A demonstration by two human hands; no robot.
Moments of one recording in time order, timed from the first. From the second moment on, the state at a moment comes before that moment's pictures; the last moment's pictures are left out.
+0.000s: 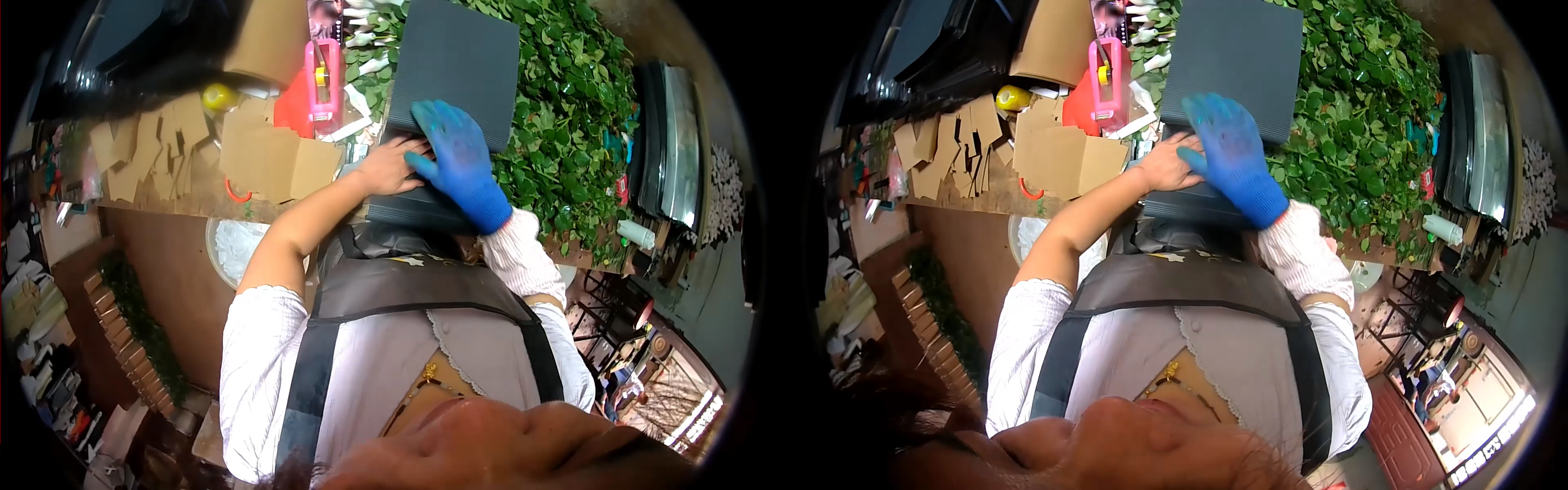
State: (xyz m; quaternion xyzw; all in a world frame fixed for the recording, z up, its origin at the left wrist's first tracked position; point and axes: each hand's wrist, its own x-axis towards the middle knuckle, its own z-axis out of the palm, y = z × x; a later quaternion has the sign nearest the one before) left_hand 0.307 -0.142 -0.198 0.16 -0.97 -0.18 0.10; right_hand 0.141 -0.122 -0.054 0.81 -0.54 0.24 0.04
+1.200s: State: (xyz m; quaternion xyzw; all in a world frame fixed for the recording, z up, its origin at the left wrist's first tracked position) left_hand 0.311 -0.142 -0.206 0.18 -0.91 -0.29 0.25; right_hand 0.146 -0.084 -0.104 0.71 -0.58 0.14 -0.37
